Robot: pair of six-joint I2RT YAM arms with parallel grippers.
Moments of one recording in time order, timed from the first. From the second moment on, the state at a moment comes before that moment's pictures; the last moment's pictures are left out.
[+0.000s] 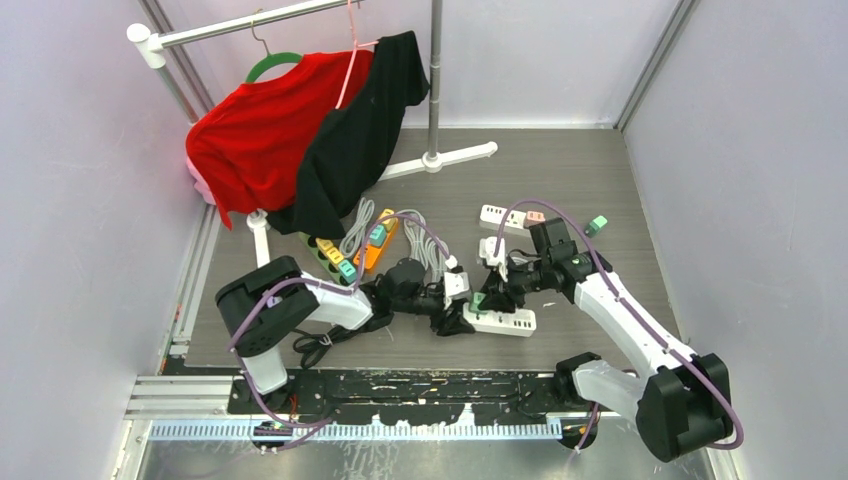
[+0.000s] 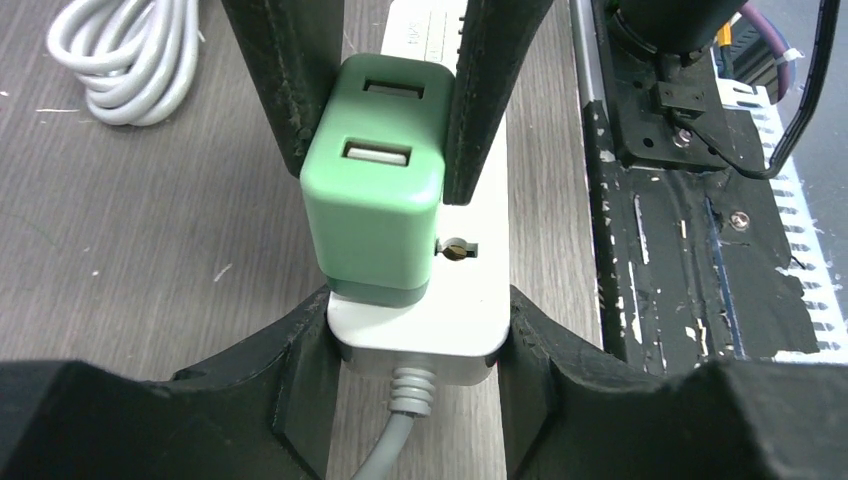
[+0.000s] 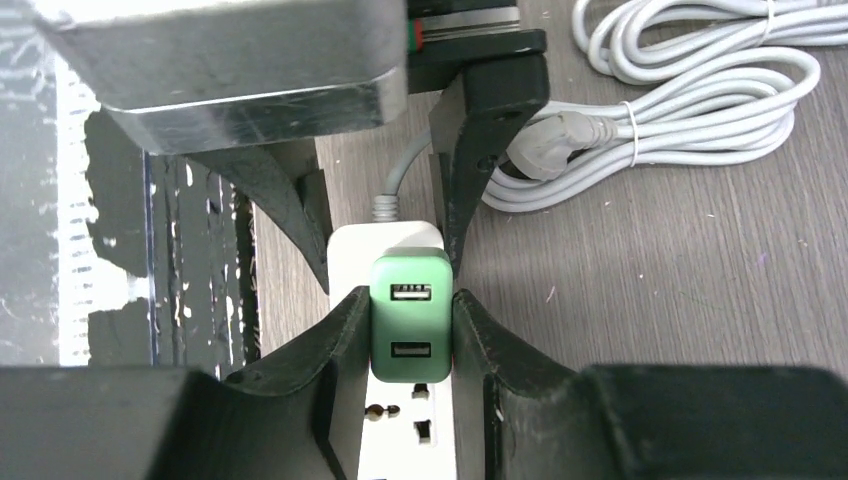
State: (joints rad) left arm -1.00 1.76 0.68 0.73 0.54 0.05; right arm 0.31 1.06 0.70 -0.64 -0.90 -0.78
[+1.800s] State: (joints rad) left arm -0.99 1.81 0.69 0.72 0.53 0.03; right arm -0.23 1.03 0.78 -0.65 -0.69 -0.52
